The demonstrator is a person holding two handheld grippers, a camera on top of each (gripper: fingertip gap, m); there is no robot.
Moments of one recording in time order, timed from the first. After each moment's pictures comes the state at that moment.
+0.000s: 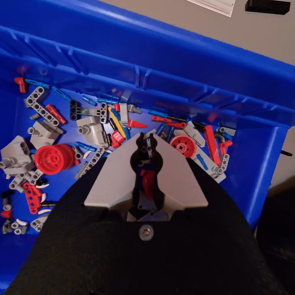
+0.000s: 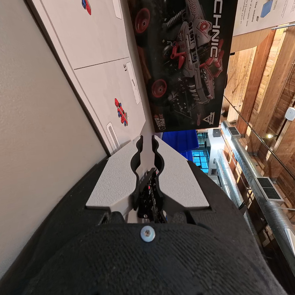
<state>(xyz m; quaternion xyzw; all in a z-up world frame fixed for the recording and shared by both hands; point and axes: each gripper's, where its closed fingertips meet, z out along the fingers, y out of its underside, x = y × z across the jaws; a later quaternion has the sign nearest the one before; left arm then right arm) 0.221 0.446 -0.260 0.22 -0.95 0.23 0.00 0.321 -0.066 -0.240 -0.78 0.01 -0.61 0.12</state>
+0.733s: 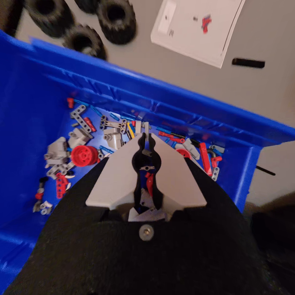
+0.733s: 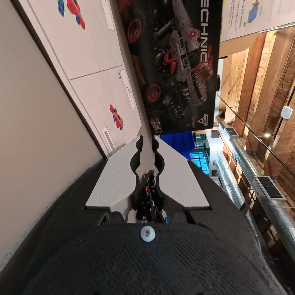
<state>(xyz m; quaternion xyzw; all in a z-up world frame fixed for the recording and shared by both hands) 0.239 0.442 -0.210 0.26 -0.92 0.29 -0.06 0.318 -0.062 -0.231 -0.77 0.01 -0.62 0.14</state>
